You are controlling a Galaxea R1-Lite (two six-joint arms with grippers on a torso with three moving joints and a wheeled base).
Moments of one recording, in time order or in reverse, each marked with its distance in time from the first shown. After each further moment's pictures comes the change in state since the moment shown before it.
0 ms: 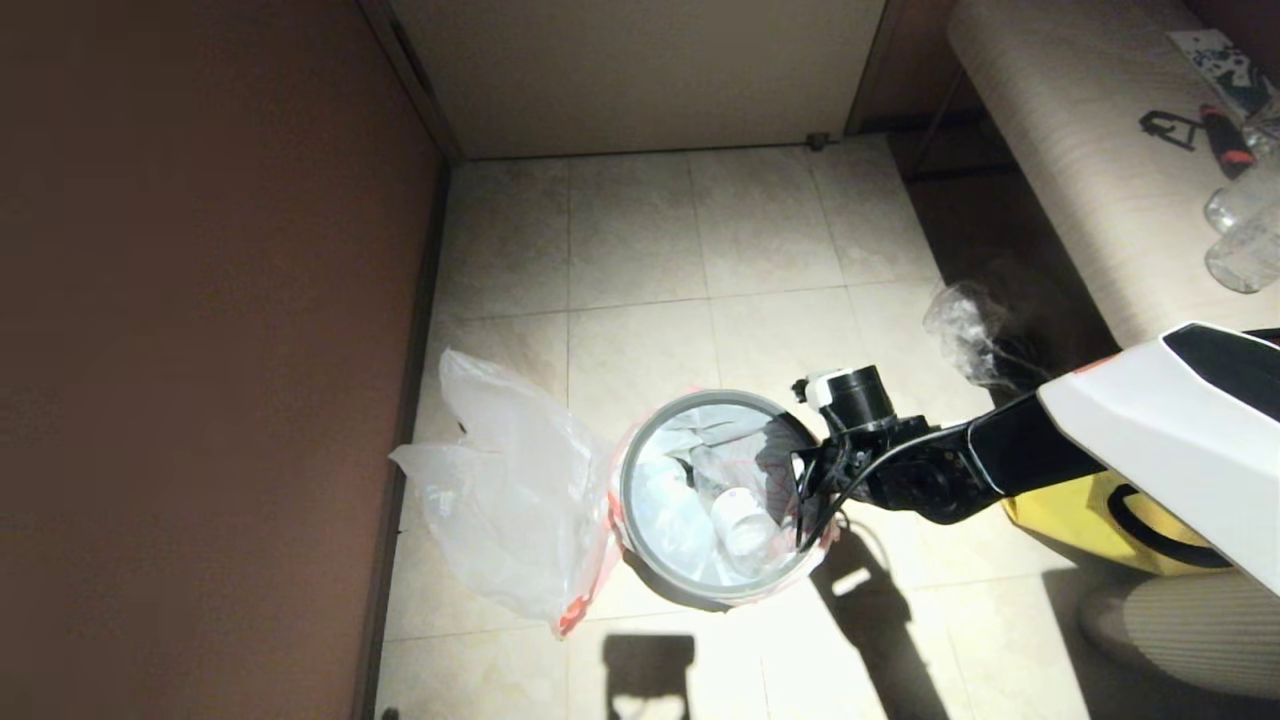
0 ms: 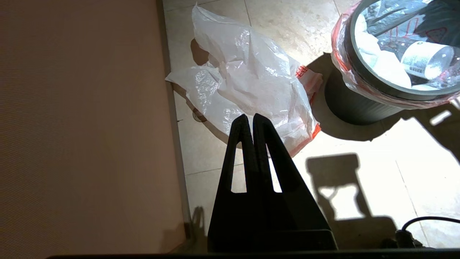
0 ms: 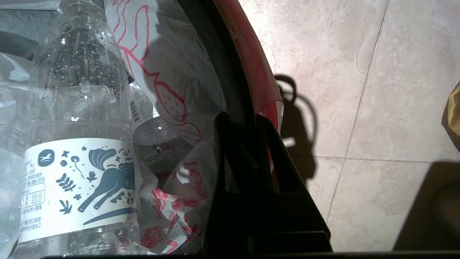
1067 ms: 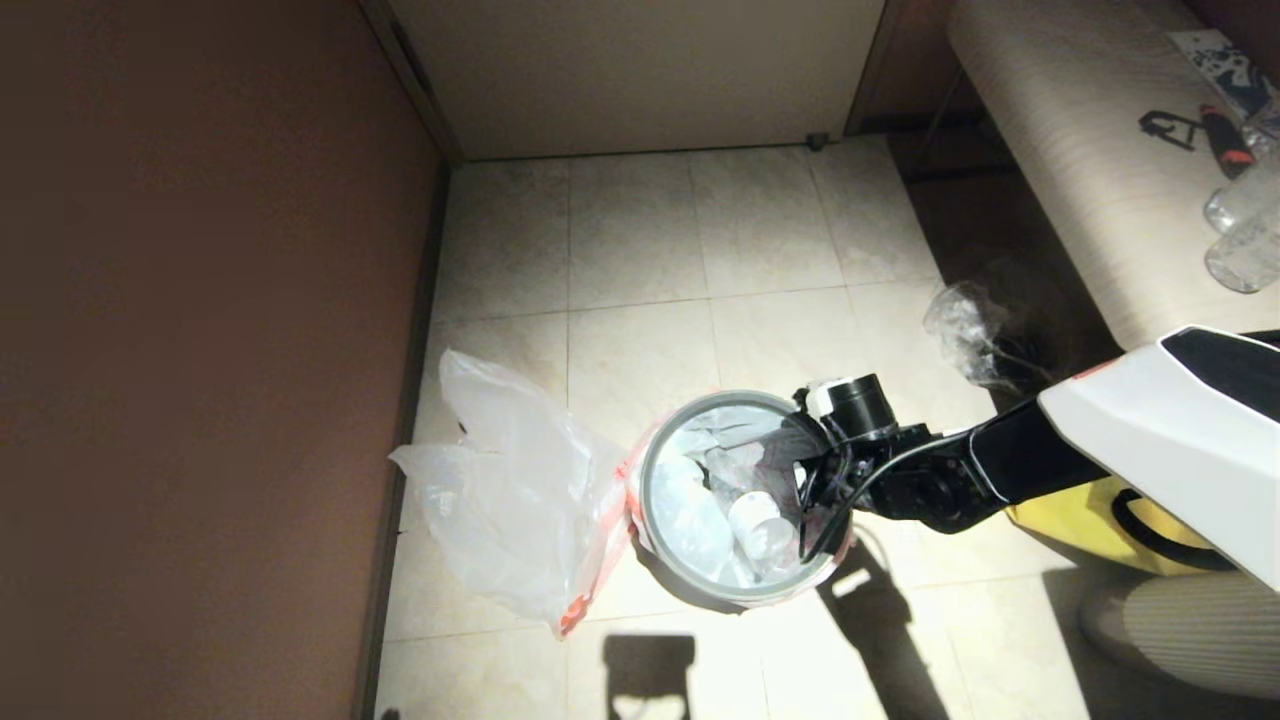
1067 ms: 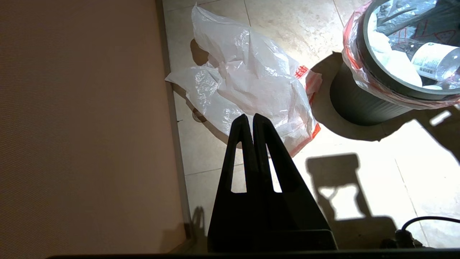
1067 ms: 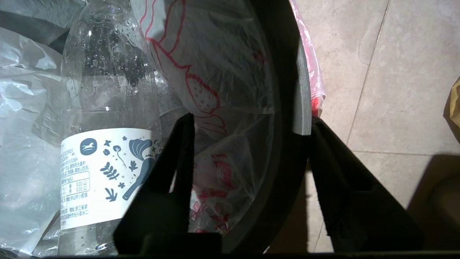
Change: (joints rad) left arm 0.000 0.000 0.000 0.000 0.000 0.000; right arm 0.000 -0.001 0.033 -0.007 -0.001 0.008
